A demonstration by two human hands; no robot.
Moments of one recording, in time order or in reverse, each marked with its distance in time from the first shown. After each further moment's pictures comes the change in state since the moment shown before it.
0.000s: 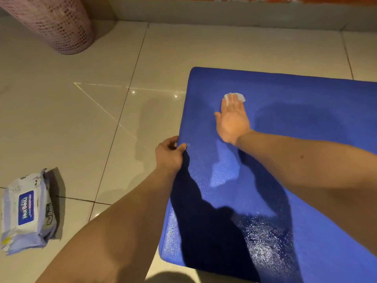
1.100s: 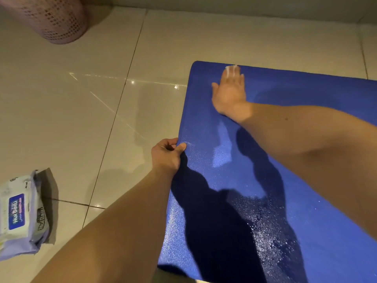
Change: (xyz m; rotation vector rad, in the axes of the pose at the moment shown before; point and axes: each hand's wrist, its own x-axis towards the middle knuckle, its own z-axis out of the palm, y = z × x) left_hand 0.016 -0.007 0.005 -0.037 0.076 -0.077; right_hand 0.095 0.003 0.005 0.097 -0.151 0.221
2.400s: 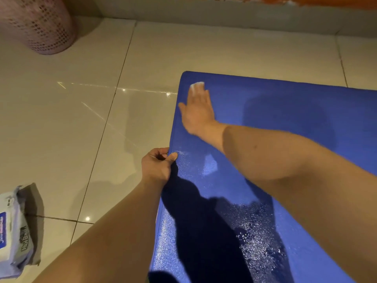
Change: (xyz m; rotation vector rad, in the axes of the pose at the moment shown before) left_hand 0.003 0.001 -0.001 -0.007 -0.008 0.027; right_hand -0.028 -0.054 0.004 -0.037 -0.019 -0.169
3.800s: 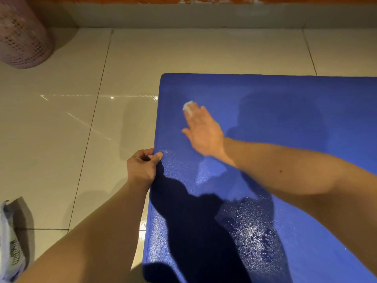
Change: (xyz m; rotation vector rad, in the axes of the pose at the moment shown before) left_hand -0.008 0.009 -0.003 0.051 -0.007 -0.013; right_hand -0.080 0.063 0.014 -0.180 0.069 -0.203
